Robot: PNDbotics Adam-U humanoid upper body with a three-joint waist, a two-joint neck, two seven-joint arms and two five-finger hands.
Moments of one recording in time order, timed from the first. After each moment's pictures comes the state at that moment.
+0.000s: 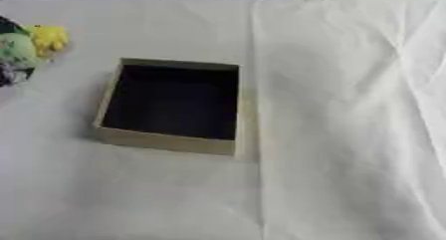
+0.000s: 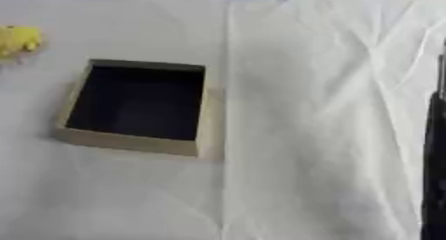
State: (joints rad) left arm -0.60 0.89 -0.13 -1.55 -0.60 0.05 -0.57; right arm -0.65 -0.25 -0.24 -1.73 0.32 0.09 -0.32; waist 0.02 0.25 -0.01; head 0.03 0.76
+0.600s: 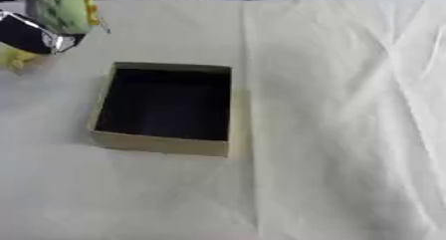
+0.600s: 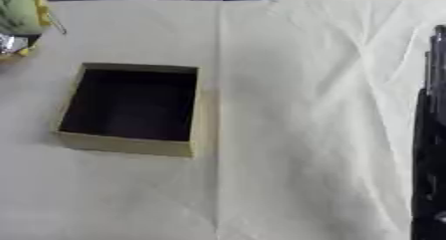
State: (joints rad) left arm -0.72 0.85 -0.24 -1.79 -0.54 0.09 -0.64; right arm -0.65 -0.24 -0.24 -1.74 0.33 0.09 -0.32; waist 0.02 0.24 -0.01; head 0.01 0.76
